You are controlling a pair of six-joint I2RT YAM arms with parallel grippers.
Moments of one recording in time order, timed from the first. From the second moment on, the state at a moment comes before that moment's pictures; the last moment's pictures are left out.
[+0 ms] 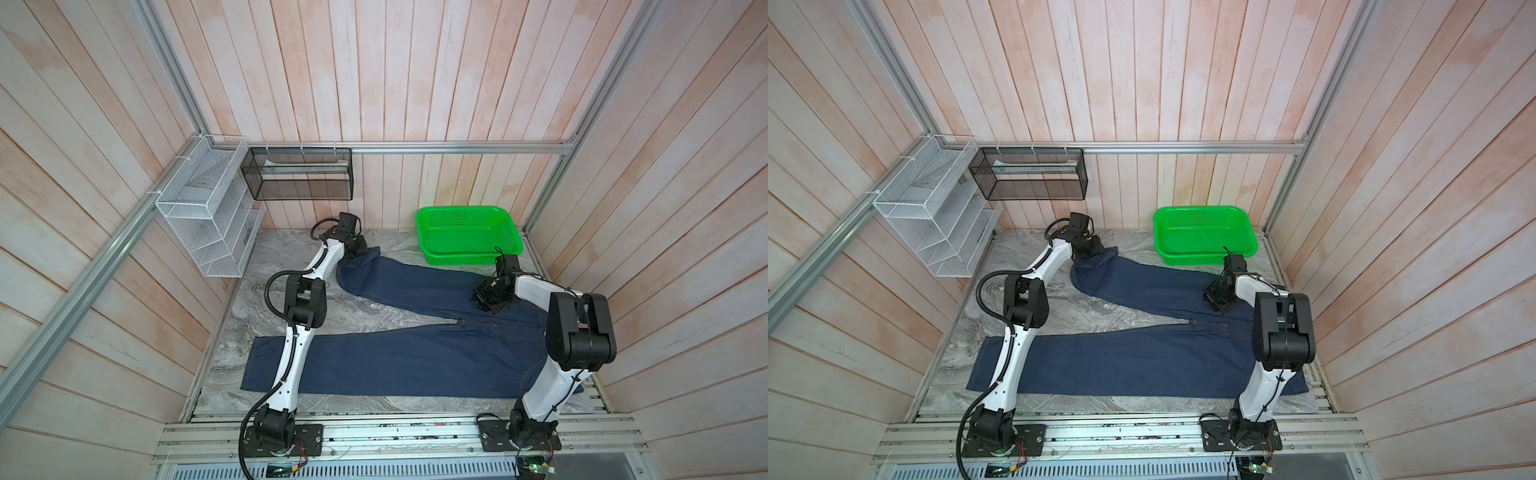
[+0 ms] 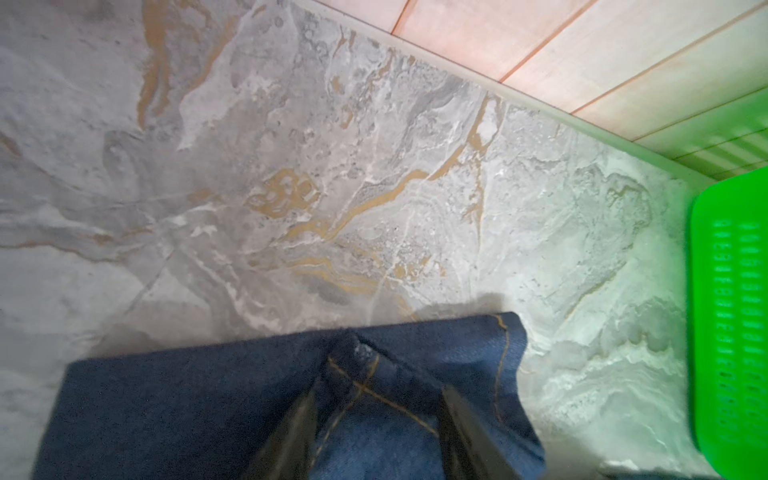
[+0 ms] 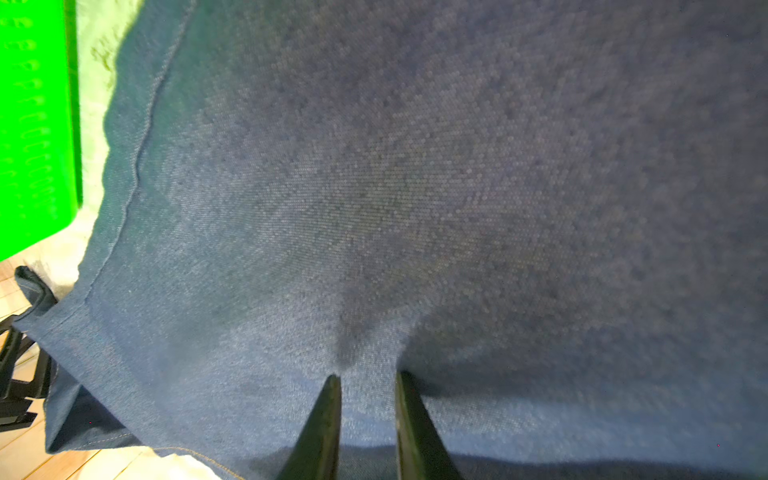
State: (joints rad) left arm -0.25 2.69 2.48 -0.71 0.16 -0.47; right arm 0.00 1.83 1.11 -0.50 -0.30 0.86
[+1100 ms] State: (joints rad) left arm -0.32 2.67 2.47 -0.90 -0.11 -0.35; right arm 0.00 1.83 1.11 -0.49 -0.31 0.86
